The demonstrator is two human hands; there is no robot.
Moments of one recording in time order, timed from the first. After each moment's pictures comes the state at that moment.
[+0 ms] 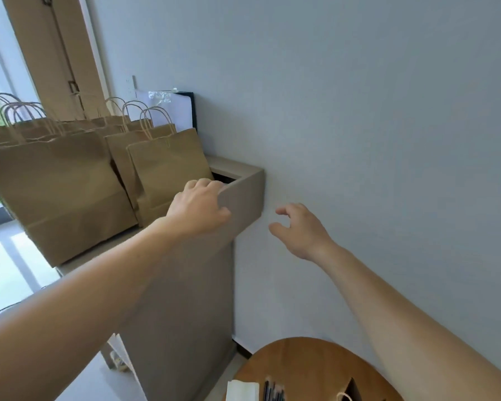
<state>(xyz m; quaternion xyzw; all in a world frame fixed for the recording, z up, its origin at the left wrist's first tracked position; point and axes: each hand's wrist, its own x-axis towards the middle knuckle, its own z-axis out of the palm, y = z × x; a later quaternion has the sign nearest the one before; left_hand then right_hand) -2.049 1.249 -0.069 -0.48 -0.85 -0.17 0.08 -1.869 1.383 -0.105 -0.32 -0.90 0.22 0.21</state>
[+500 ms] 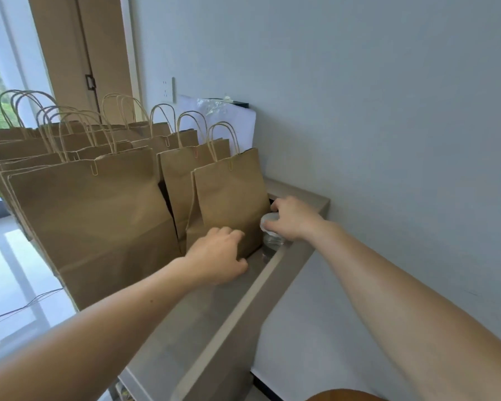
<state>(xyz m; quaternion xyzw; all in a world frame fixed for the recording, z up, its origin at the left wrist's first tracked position) -2.217 1.237 -0.125 -0.54 -0.84 -0.11 -0.01 -2.114 1.402 -0.075 -0.33 -0.94 0.08 0.06</state>
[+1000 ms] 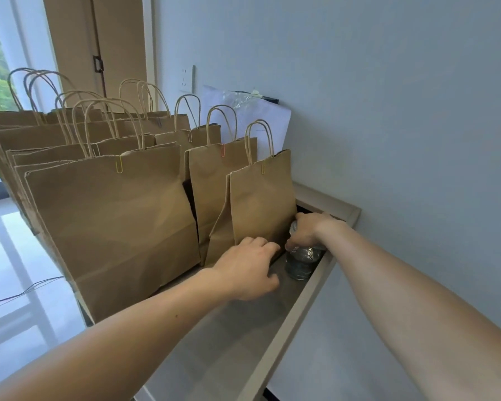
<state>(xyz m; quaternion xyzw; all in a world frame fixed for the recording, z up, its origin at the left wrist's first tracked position) -2.233 1.242 -0.140 -0.62 -0.77 -0.16 -0.03 -2.166 1.427 -0.094 -0.42 -0.90 0.00 -0.13</state>
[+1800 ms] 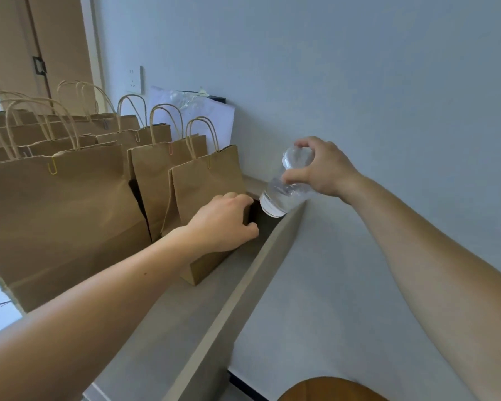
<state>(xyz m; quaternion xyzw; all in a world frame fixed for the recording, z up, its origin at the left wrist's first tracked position) -2.192 1.273 -0.071 -0.60 -0.77 -0.23 0.01 -2.040 1.414 0.020 -0.39 -0.87 0.17 0.27</state>
